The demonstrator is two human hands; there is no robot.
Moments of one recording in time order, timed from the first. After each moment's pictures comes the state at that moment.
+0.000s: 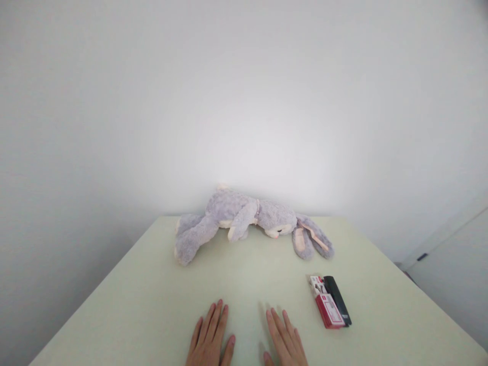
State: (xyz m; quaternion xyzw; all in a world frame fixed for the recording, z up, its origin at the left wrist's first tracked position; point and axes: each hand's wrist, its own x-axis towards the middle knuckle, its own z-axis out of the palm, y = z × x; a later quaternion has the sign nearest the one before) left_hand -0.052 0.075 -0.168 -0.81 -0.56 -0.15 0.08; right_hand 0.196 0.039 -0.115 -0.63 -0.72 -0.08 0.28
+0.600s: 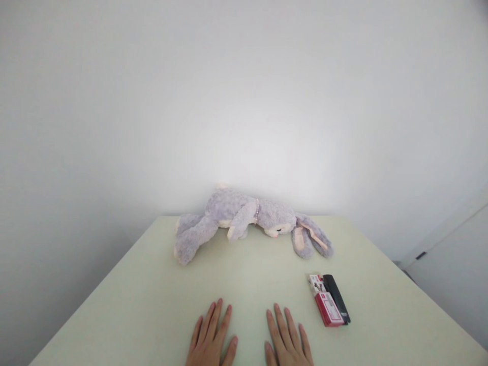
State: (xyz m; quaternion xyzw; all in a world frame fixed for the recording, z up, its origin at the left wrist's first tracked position) left_hand -0.048 0.073 -0.157 -0.81 -0.56 -0.13 0.08; right_hand 0.201 0.042 -0.170 -0.66 -0.69 -0.15 0.26
